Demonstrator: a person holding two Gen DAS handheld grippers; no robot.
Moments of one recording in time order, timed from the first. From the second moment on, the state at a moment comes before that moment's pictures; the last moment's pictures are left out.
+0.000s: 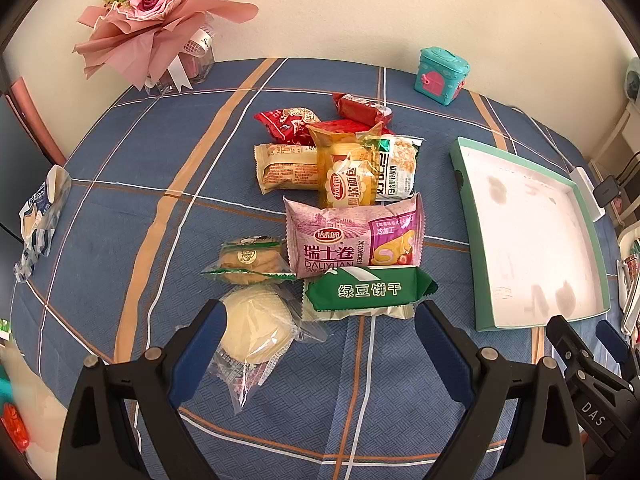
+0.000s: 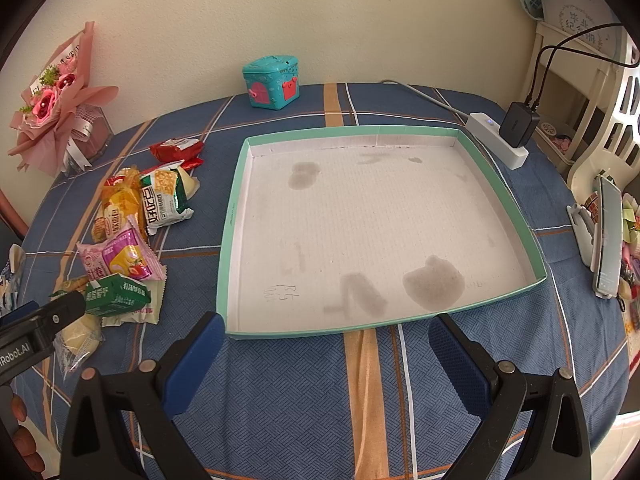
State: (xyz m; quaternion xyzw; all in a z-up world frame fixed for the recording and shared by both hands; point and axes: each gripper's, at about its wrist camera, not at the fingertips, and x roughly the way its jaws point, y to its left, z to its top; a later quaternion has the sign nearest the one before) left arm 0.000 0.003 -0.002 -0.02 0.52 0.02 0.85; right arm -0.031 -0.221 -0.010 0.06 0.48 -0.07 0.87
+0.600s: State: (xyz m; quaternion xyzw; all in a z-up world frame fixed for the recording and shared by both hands) left arm -0.004 0.070 -0.006 -0.12 0.52 0.15 0.83; right arm -0.021 -0.182 0.000 0.06 0.46 0.03 0.89
